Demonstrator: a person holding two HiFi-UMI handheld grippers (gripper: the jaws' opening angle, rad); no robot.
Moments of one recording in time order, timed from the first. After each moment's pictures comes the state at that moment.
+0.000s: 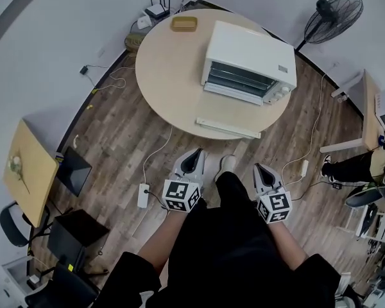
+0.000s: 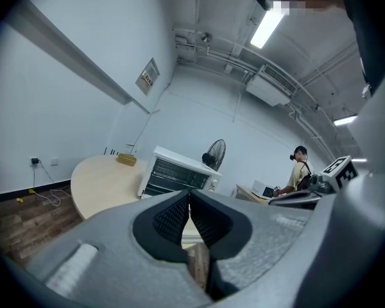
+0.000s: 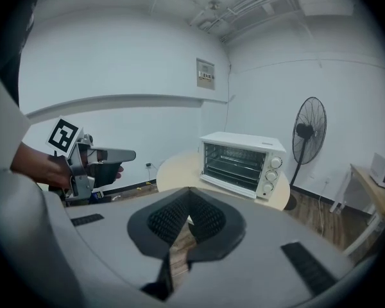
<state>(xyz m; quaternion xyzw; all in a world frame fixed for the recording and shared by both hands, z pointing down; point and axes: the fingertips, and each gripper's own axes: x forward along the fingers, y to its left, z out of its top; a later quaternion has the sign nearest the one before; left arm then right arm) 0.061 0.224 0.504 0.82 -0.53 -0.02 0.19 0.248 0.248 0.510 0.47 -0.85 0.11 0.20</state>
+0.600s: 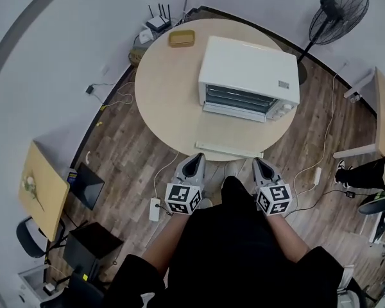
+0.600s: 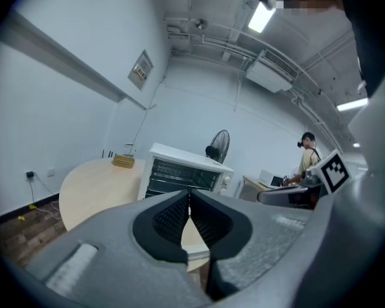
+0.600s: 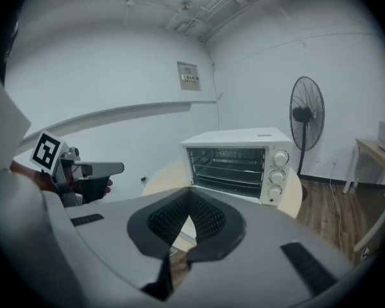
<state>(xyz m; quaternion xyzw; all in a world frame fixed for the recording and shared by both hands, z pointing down) 0.079 0.123 0.514 0.82 -0.54 0.03 0.18 0.261 0.118 0.532 0.47 -0.85 0.17 0.14</state>
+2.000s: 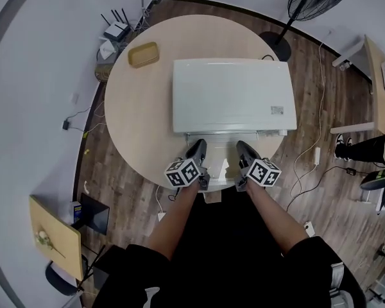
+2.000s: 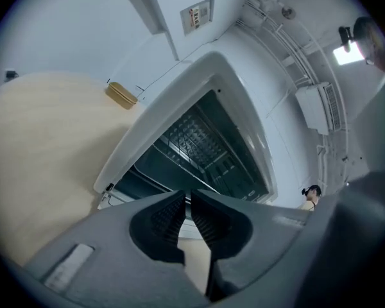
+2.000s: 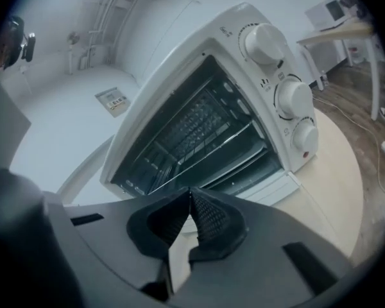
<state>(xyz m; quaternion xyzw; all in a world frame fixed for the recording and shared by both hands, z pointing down) 0.121 -0.133 0.652 0.78 -0.45 -0.02 0.44 0.268 -0.109 0.659 0.52 -0.71 0.46 -0.06</state>
